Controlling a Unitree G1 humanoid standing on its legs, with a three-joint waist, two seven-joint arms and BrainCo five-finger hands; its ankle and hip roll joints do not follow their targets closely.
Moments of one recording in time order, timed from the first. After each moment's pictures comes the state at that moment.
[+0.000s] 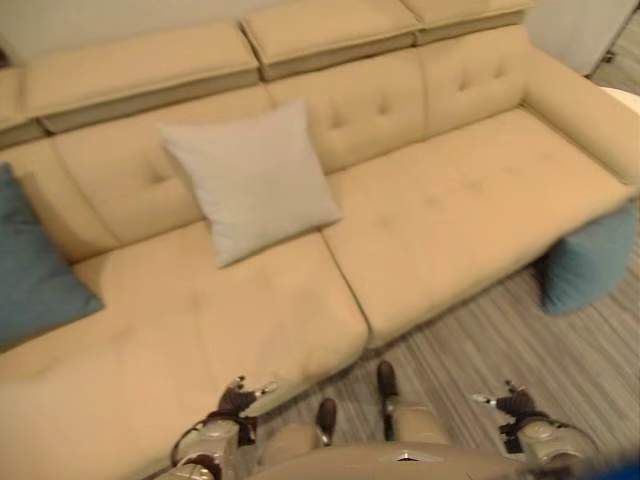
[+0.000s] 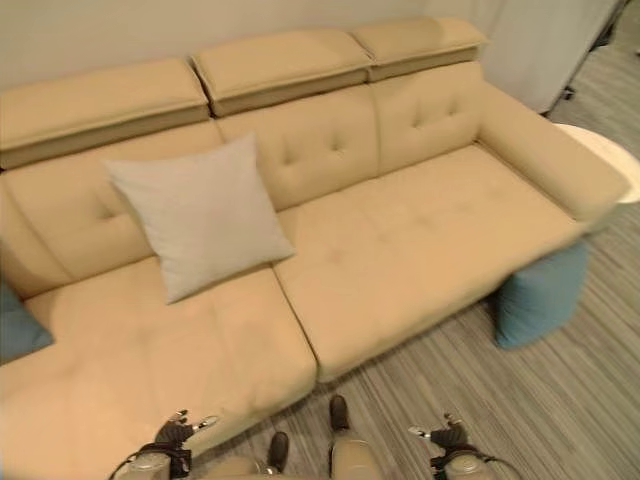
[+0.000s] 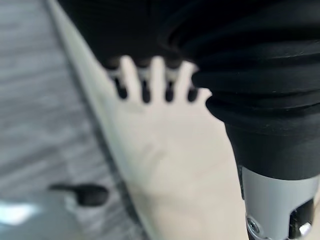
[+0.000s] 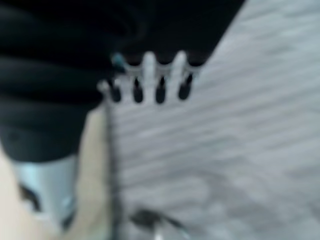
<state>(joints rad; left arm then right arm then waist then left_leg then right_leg) -0.03 0.23 -0.11 1.23 -0.24 -0.13 0.10 -0.09 -0.30 0.13 1.27 0.02 -0.08 -0.16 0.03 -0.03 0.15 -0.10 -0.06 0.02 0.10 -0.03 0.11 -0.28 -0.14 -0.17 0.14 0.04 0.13</state>
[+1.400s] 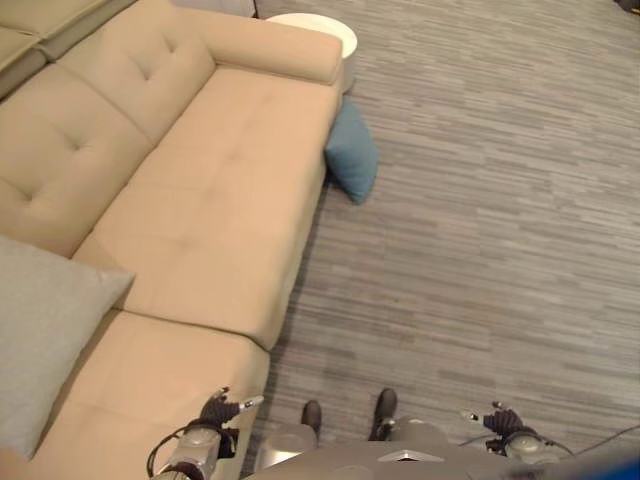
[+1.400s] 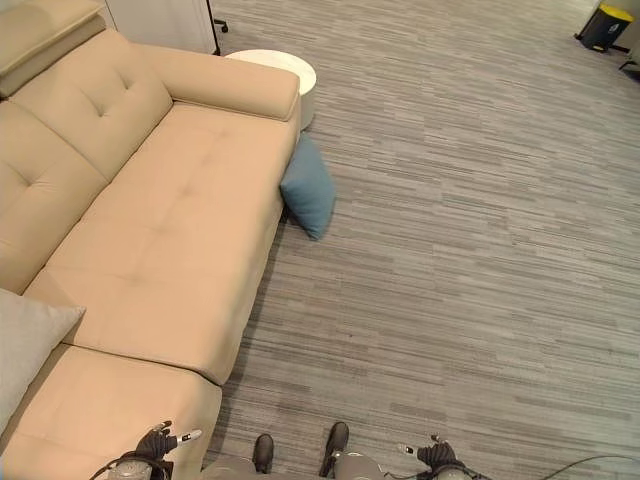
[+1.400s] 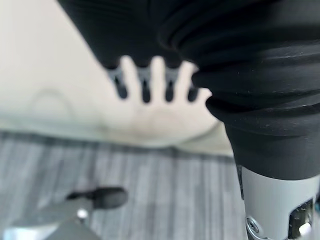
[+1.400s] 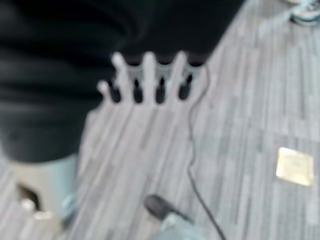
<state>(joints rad) -0.01 0.28 -0.12 1.22 -0.17 -0.10 0.09 -0.03 -0.26 0.13 1.29 0.07 -0.06 -0.15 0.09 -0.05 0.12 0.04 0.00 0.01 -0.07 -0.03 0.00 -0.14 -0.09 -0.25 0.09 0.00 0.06</state>
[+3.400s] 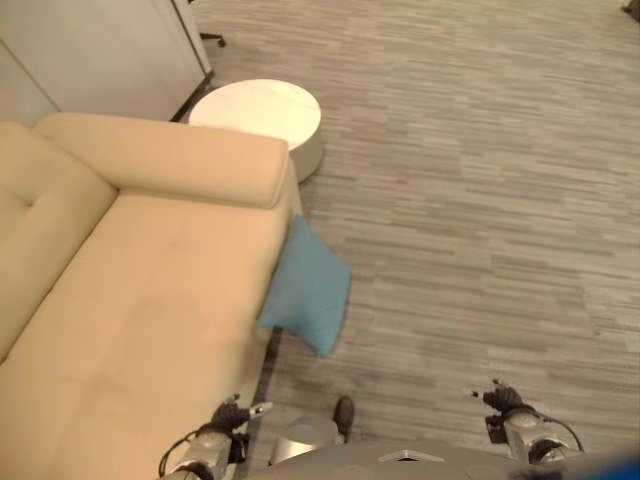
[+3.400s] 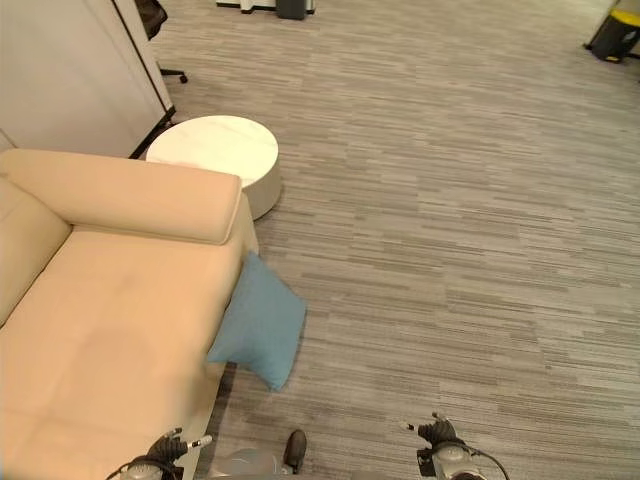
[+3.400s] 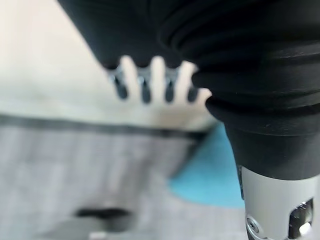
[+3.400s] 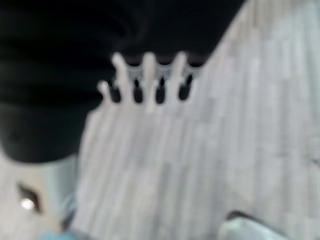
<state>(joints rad) -0.03 0.27 -0.15 1.24 -0.18 -0.09 0.09 -0.11 -0.27 0.15 1.28 0.09 -0.07 -0.15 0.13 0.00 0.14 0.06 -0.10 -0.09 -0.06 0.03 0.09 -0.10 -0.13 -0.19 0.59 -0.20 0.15</state>
